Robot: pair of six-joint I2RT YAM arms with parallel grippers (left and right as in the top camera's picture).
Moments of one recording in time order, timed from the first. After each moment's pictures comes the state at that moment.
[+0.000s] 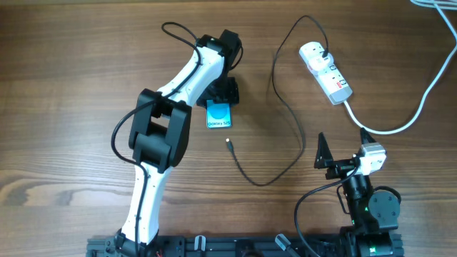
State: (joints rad) left arm -0.44 2.39 1.95 -1.20 0.01 -0.49; right arm 0.08 0.02 0.01 0.00 -0.06 0.06
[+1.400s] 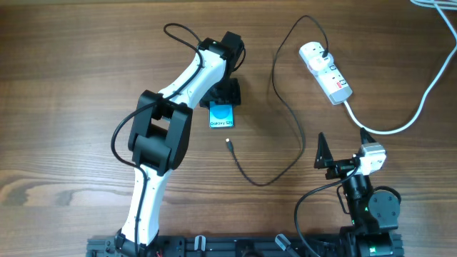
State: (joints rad) left arm -0.46 2.36 1.90 -1.14 0.02 -0.49; right arm 0.08 0.02 0.01 0.00 -0.06 0.06
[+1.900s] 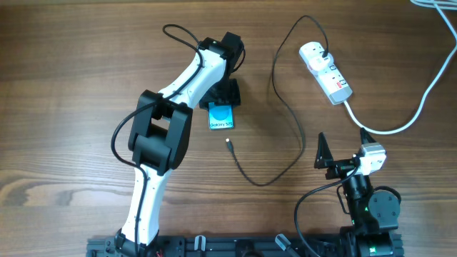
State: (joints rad) left arm -0.46 2.36 1.91 -1.17 0.02 -0.53; right arm 0.08 0.02 0.01 0.00 -0.06 0.06
